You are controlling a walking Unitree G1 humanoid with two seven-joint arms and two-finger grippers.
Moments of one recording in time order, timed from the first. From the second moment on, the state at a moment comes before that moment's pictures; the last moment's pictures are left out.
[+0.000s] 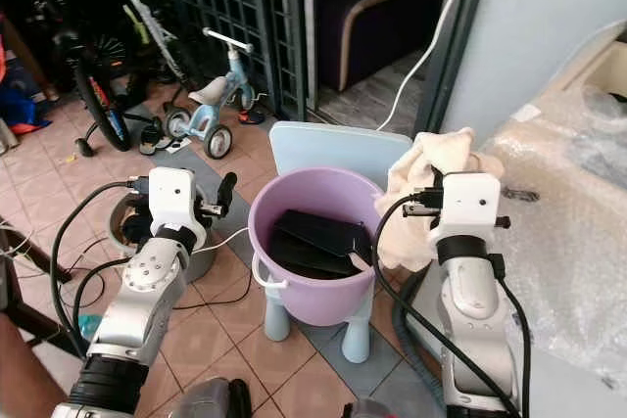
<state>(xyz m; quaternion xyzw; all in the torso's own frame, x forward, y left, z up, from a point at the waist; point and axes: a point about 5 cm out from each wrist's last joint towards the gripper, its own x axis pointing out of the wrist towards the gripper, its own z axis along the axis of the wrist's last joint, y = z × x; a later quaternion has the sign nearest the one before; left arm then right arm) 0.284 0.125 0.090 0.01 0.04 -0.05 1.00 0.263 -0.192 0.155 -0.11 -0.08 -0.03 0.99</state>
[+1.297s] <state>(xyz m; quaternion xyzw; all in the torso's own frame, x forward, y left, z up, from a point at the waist) 0.285 0.120 0.098 -0.03 0.03 -0.10 0.99 0.267 -0.187 0.155 -0.10 -0.08 -0.03 0.99</state>
